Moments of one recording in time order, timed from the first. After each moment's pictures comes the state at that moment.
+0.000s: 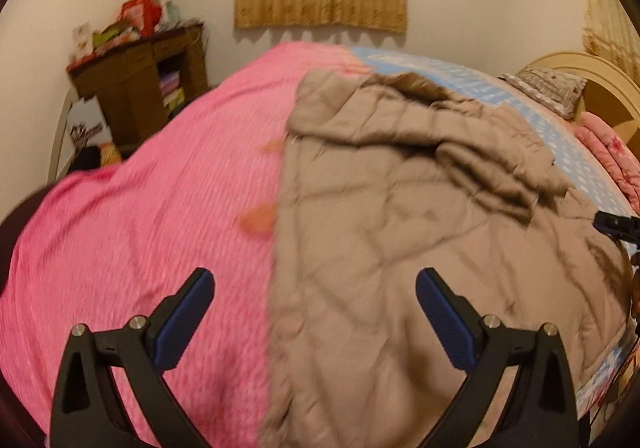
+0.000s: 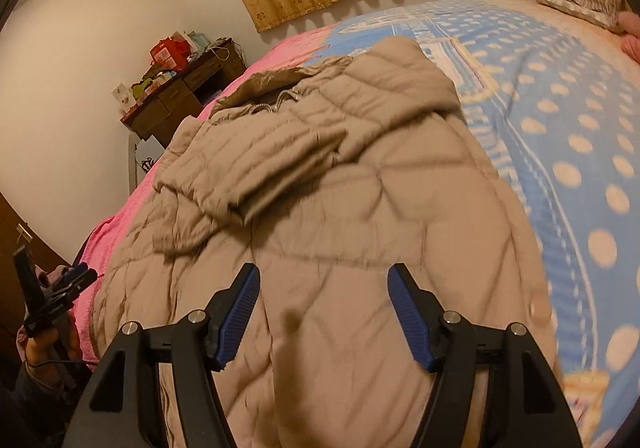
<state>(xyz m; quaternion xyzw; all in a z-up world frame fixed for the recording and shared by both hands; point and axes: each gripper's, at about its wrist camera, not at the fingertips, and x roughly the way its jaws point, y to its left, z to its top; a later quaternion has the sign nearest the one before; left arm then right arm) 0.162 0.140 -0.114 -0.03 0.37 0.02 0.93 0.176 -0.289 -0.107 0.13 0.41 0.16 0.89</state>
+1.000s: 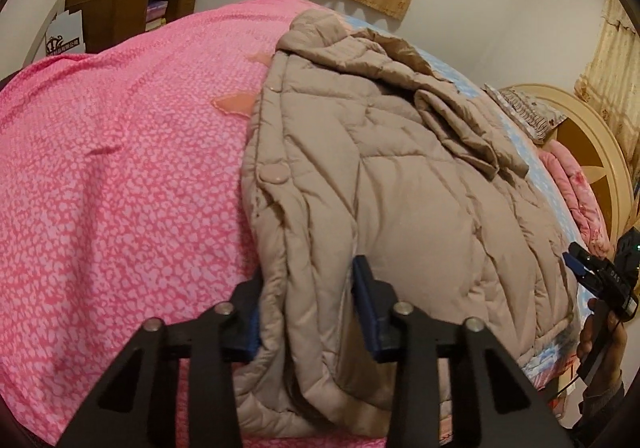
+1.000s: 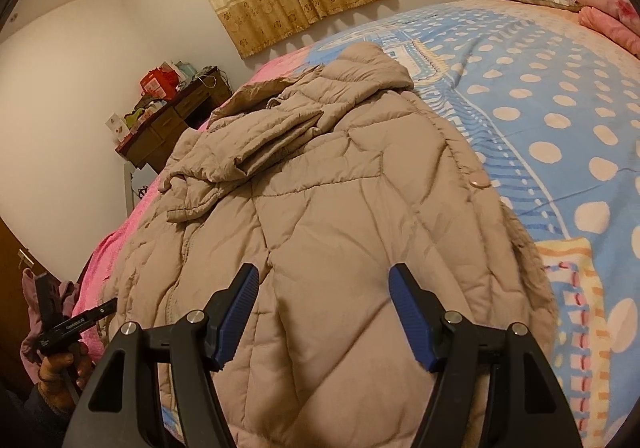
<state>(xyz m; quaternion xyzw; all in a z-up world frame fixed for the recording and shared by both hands) 0.117 0.147 -0.157 -0.16 0.41 -0.05 0.89 0.100 -0.315 -0.116 0.18 0.38 0.13 0.90</state>
